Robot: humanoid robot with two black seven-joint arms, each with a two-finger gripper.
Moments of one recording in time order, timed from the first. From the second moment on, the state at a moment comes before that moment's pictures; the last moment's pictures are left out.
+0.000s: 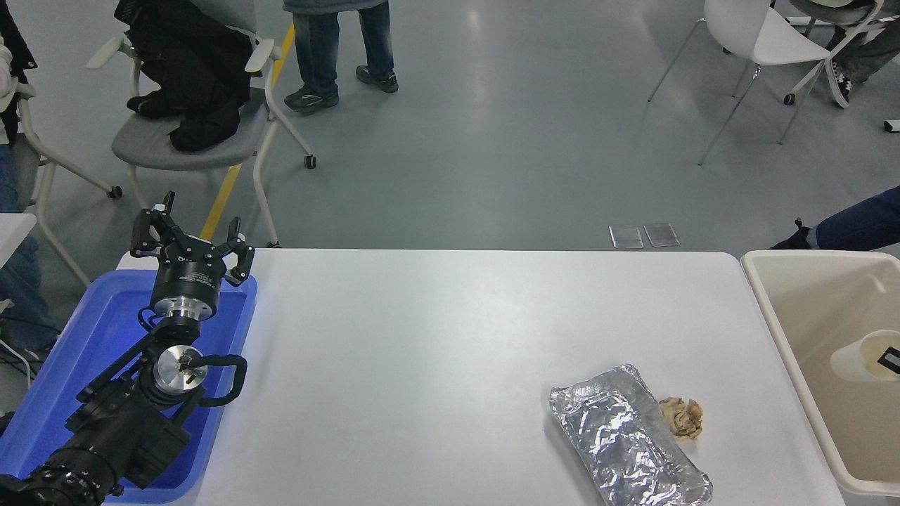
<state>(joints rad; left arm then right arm) -0.56 0.19 -1.05 -0.55 0.04 -0.40 -0.51 0.58 -0.50 -0.58 -0.02 -0.27 0.16 0.24</state>
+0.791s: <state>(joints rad) -0.56 0.19 -1.05 -0.55 0.04 -0.40 -0.51 0.90 -0.54 -0.52 0.03 -0.27 0.34 0.23</state>
